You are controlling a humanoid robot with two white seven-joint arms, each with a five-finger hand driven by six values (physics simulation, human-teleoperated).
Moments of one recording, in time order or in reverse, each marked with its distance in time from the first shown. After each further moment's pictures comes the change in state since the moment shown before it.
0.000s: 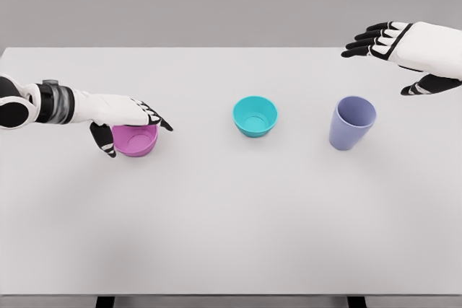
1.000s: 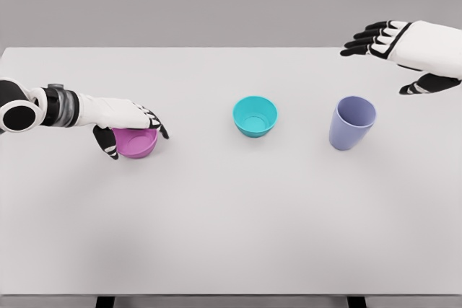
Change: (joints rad) left arm 0.021 -0.025 0.006 0.033 -0.026 0.000 0.000; right arm 0.000 0.008 -0.007 0.000 0.001 0.000 0.000
